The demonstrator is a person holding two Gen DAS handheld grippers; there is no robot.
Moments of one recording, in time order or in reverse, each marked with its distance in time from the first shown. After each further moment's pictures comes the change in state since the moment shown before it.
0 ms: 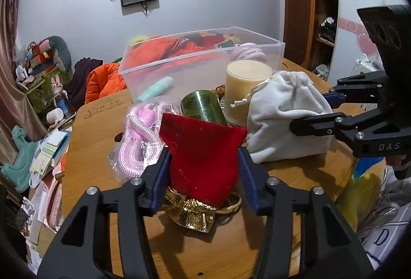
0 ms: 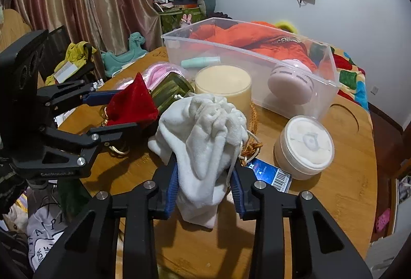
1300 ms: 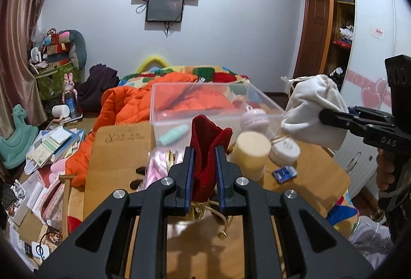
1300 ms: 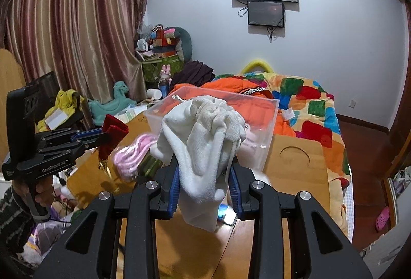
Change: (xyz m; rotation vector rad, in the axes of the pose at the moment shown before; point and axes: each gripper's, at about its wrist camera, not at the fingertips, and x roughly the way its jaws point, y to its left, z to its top) left arm -0.051 0.028 0.040 -0.191 -0.169 0.002; right arm -0.086 -0.032 0.036 0.100 -0.254 -0.081
